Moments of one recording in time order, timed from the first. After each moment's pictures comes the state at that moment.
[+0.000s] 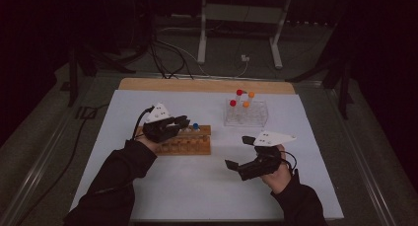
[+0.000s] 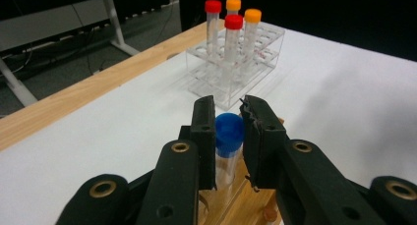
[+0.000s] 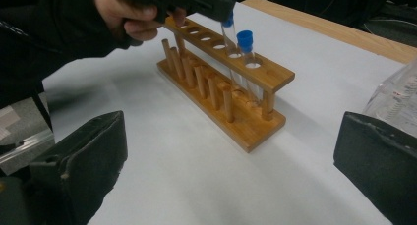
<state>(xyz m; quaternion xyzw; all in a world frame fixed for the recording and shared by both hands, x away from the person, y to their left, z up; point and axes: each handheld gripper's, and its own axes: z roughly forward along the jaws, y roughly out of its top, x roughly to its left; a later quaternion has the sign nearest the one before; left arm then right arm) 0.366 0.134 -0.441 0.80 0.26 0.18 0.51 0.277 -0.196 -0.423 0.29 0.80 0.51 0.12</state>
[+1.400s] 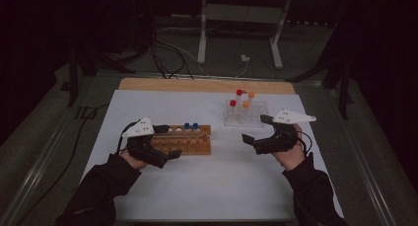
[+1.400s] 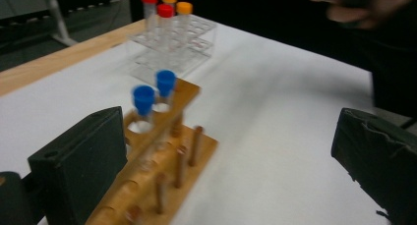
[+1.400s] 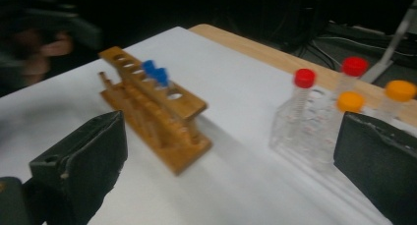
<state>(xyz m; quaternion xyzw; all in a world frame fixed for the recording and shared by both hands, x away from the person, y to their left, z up) 0.311 0.169 -0.435 0.80 0.22 0.10 0.55 0.322 -0.239 -0.402 0.32 0.77 0.51 0.18</state>
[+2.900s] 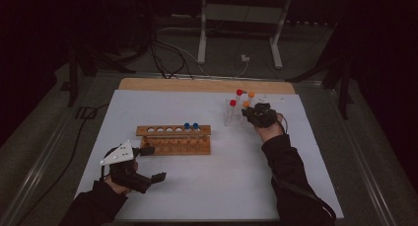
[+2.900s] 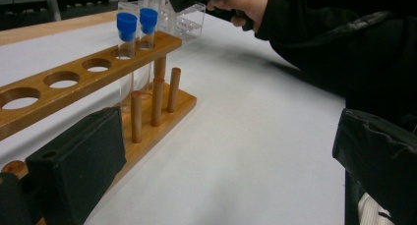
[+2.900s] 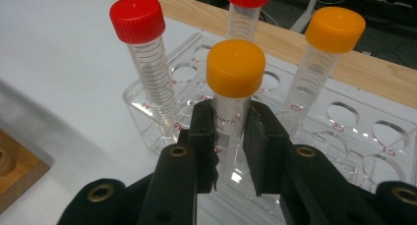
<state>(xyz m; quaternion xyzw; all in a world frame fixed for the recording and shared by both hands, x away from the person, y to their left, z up) 0.266 0.206 -0.472 0.78 0.24 0.08 0.57 0.440 -0.228 -0.473 0.42 0.77 0.41 0.24</state>
